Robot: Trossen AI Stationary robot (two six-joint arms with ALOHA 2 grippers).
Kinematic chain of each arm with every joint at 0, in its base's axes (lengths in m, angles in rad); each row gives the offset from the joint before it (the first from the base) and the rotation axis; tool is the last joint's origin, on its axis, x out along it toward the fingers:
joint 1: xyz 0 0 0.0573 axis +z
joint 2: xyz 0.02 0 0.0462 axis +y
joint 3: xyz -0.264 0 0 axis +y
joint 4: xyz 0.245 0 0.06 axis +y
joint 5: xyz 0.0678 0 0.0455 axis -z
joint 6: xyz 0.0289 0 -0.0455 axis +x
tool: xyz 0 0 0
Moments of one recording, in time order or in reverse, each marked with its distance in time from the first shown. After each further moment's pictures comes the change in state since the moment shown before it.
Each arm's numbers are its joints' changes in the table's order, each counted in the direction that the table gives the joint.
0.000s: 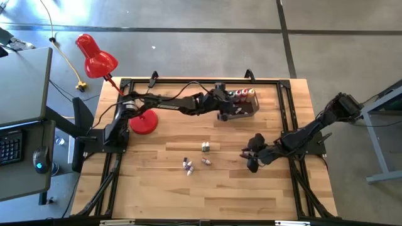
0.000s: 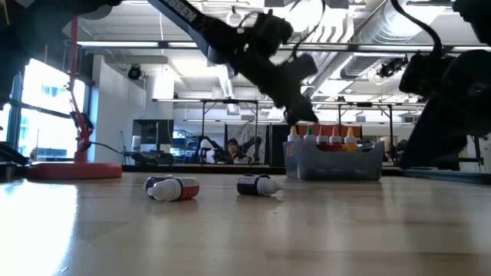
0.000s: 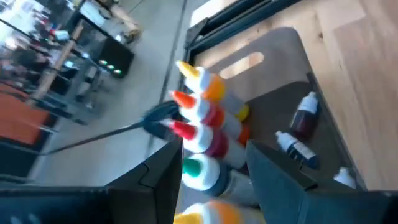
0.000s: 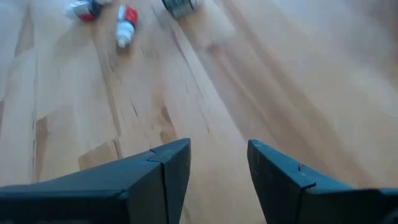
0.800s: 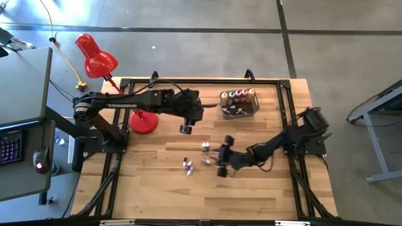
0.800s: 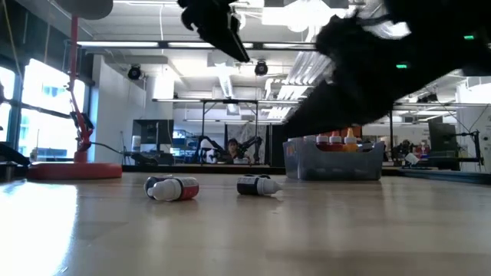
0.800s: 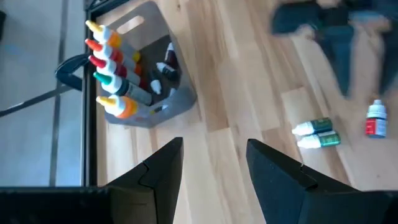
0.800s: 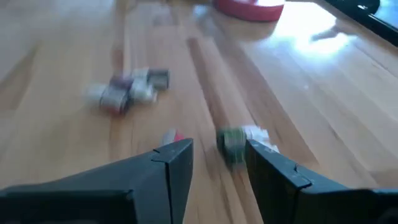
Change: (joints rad) left arm -0.095 -0.557 0.152 0.787 0.197 -0.170; right arm -0.102 0.562 -0.409 -0.417 0.137 -0.573
